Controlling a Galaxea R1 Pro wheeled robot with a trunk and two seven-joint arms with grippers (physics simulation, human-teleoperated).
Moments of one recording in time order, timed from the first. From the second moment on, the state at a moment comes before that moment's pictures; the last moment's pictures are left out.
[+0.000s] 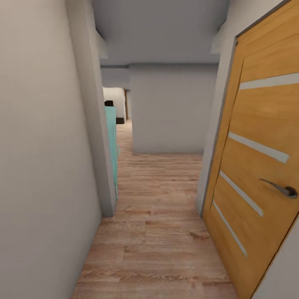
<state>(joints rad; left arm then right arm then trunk) -0.28 0.08 0.15 0.02 0.11 -0.29 -0.03 -0.41 -0.06 0.05 0.06 0.05 -0.25 0.16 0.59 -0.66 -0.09</state>
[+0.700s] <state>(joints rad) -0.28 0.08 0.15 0.02 0.11 -0.29 -0.03 -0.41 -0.06 0.05 0.06 0.05 -0.25 0.16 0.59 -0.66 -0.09</state>
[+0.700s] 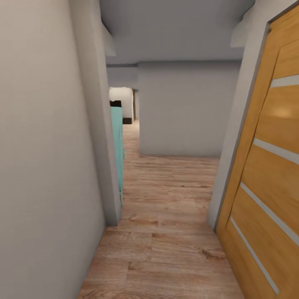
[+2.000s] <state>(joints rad) -0.28 0.08 0.15 0.02 0.11 -0.29 -0.03 -0.41 -0.06 0.05 0.06 0.05 -0.25 0.16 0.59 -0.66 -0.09</state>
